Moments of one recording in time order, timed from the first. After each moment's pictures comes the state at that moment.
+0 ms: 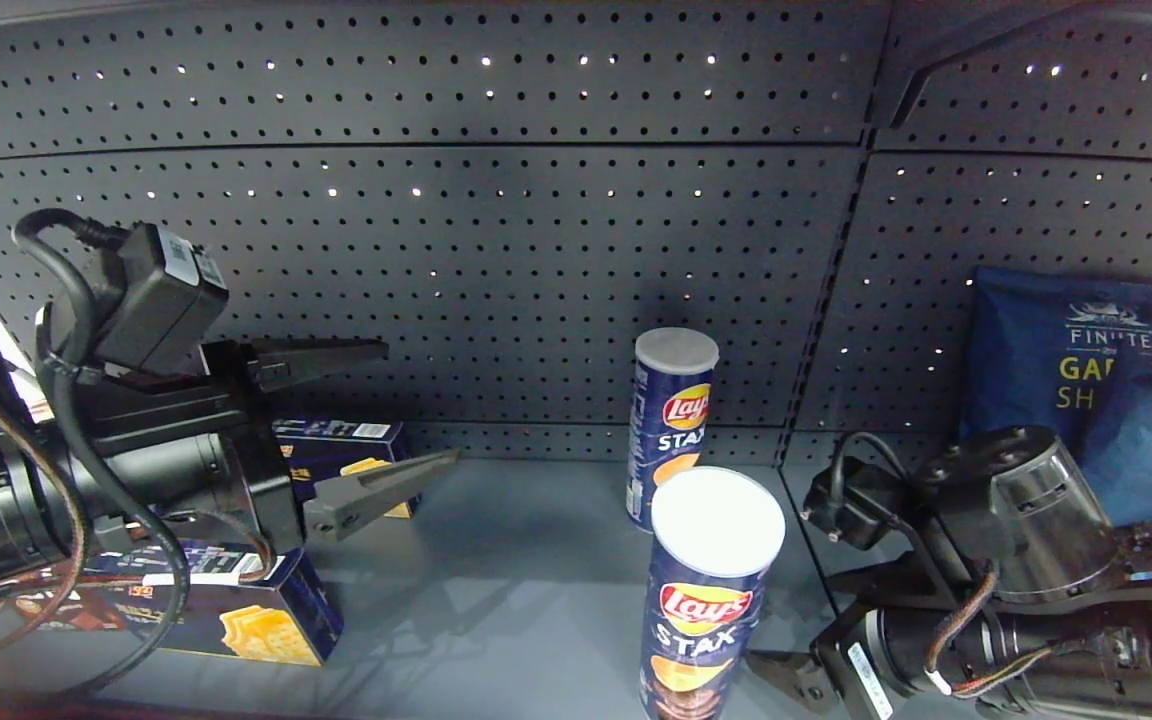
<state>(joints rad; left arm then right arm) -0.29 1.36 -0.67 -0.54 -0.54 0.28 0.77 1.54 -0.73 -0.05 -0.13 0.08</state>
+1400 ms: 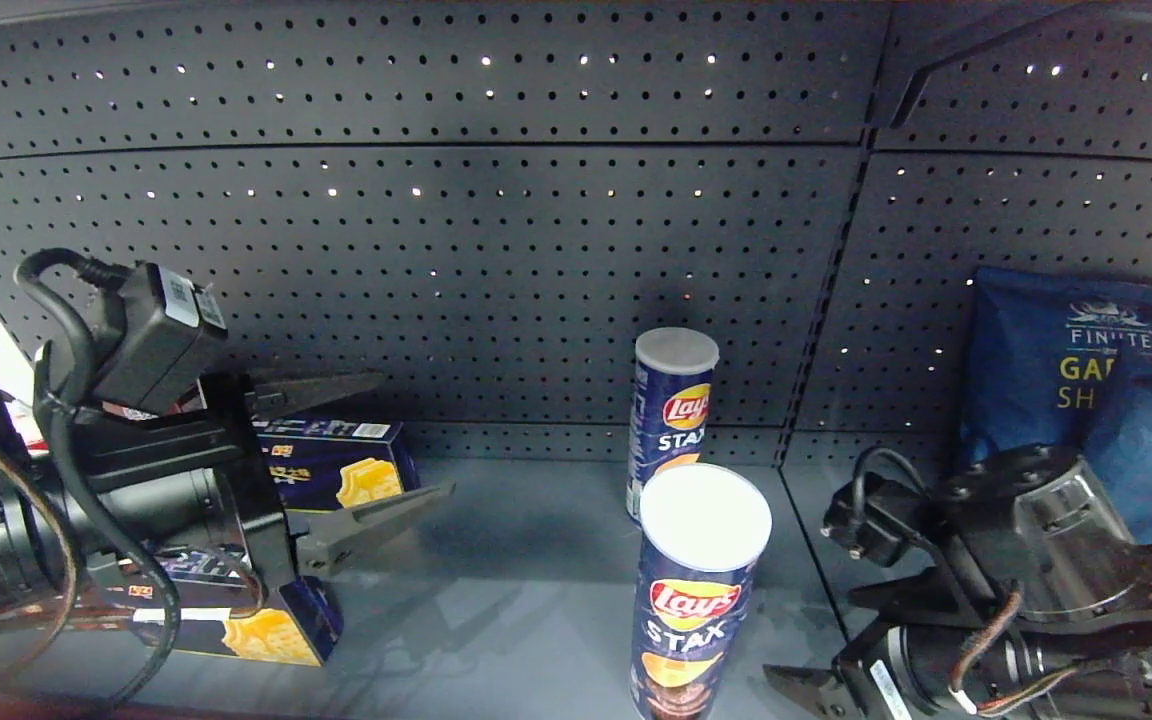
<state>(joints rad) -0.29 1.33 -0.61 -0.54 -0.54 0.28 0.74 1.50 -0.67 -0.06 -0.13 0.08</state>
